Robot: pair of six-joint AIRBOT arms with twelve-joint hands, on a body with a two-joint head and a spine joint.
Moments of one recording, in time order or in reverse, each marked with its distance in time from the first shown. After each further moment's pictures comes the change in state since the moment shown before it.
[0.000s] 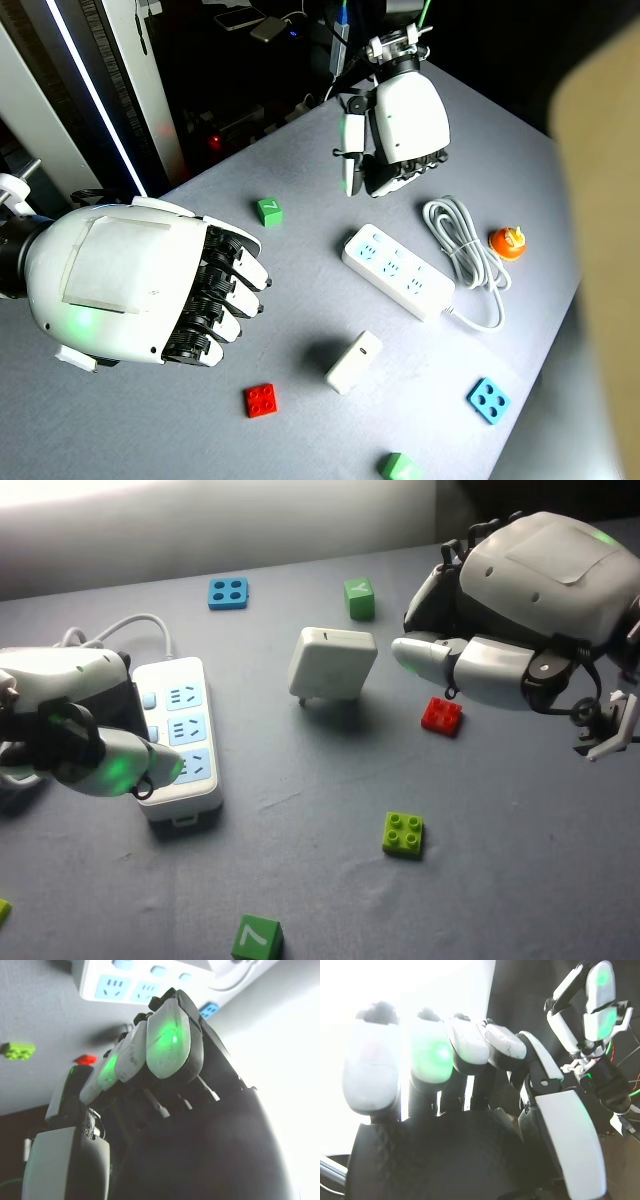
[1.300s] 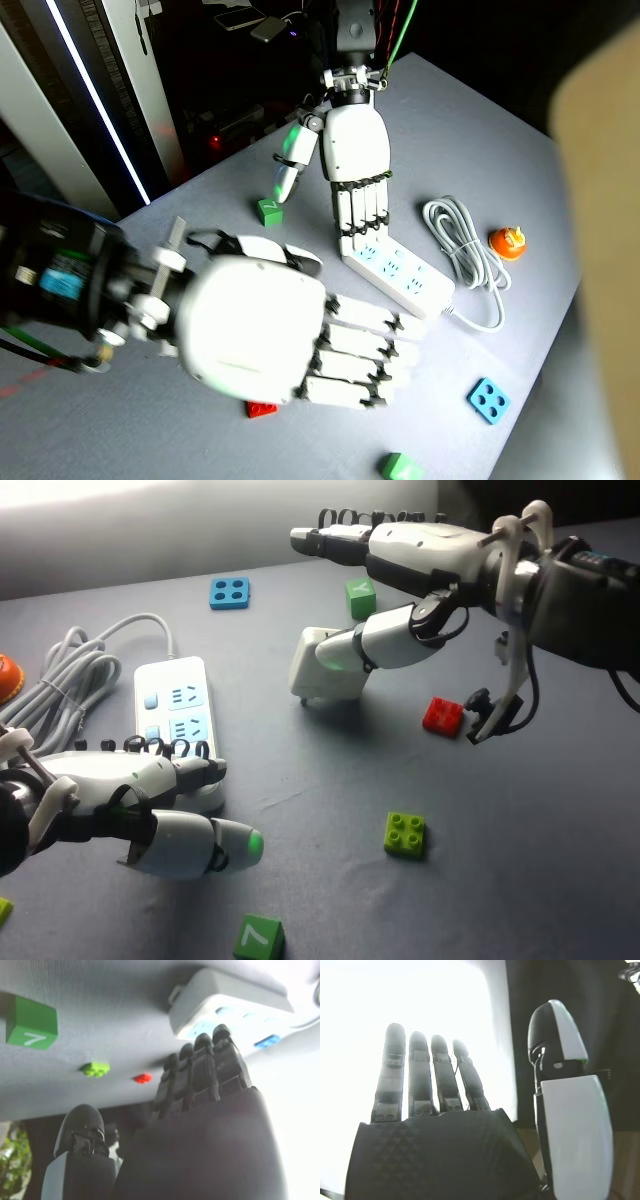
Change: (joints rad) left arm 0.194 -0.096 -0.011 0.114 0.040 -0.183; right arm 0.145 -0.317 0.362 0.364 -0.354 0.048
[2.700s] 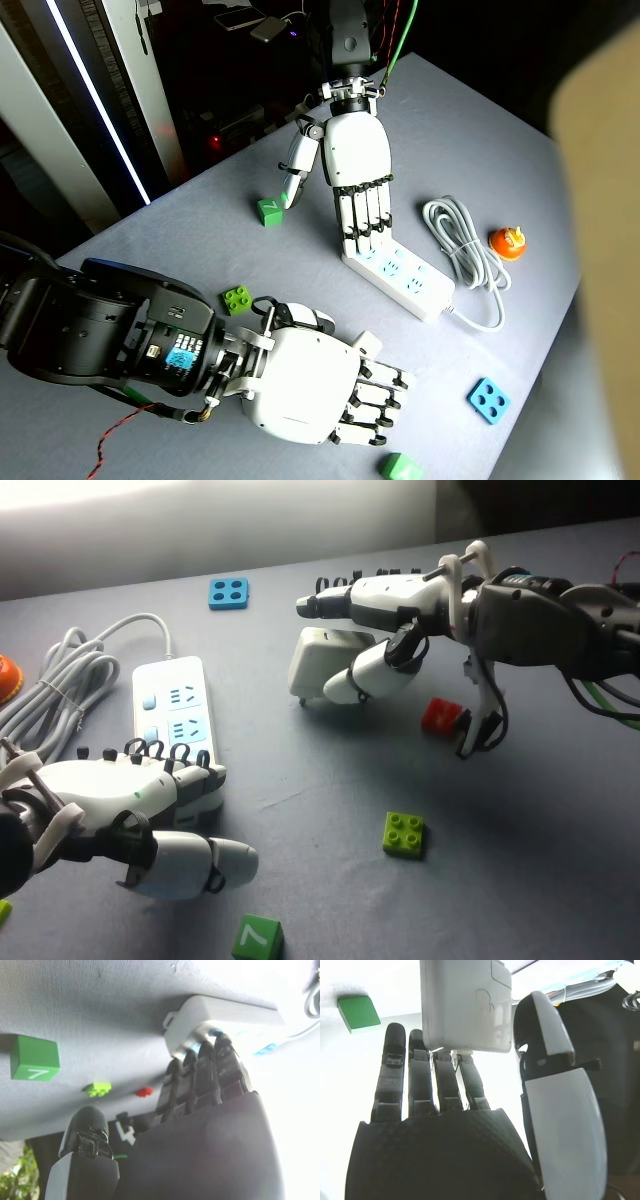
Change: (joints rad) left arm 0.055 -0.015 -0.009 0.041 -0.020 0.009; right arm -0.042 -0.211 0.303 -0.014 -0.177 0.020
